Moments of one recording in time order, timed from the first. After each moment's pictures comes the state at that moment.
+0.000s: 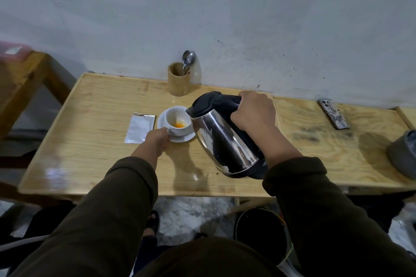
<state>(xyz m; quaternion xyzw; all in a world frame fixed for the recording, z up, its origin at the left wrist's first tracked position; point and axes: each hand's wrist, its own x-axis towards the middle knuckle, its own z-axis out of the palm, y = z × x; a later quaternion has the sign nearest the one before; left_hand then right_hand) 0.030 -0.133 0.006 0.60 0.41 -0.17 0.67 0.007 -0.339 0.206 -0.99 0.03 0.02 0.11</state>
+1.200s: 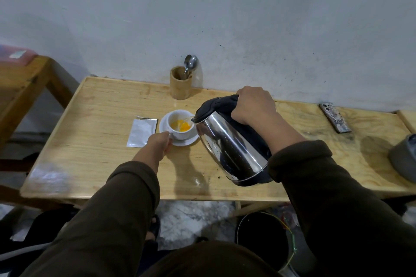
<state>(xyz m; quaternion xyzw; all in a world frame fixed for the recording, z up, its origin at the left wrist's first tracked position) 0.030 -0.134 0.005 0.58 0.42 -0.16 0.68 0.022 -0.328 0.226 -0.99 0.01 0.09 0.06</state>
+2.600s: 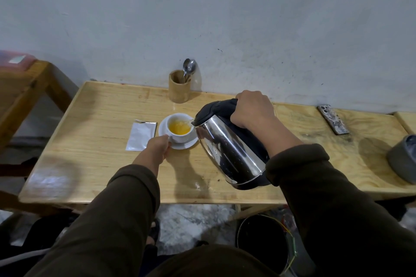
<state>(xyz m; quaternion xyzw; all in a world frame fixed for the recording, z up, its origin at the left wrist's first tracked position) 0.027 -0.136 0.015 0.59 0.42 -0.16 0.68 0.023 -0.331 0.222 -1.00 0.01 0.08 0.05</state>
